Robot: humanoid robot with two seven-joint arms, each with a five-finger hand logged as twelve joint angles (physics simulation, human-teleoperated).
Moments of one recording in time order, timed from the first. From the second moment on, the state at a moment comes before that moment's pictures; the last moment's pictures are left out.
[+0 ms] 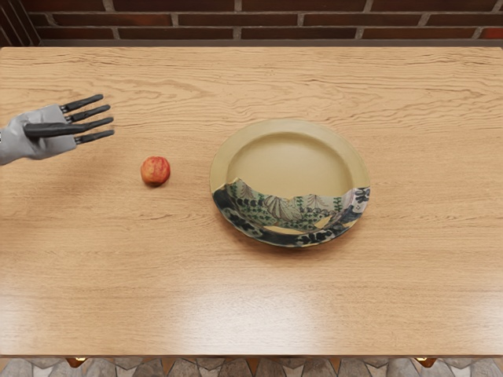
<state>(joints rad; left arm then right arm) -0.68 0.55 -1.14 -0.70 0.01 -0.61 0.61 -0.09 0.00 0.15 0.23 -0.07 -0.31 -0.01</state>
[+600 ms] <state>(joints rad) -0.83 0.53 -0.90 -1.21 0.78 -0.57 0.61 -0.07 0.00 0.15 0.24 -0.08 -0.31 -0.01</state>
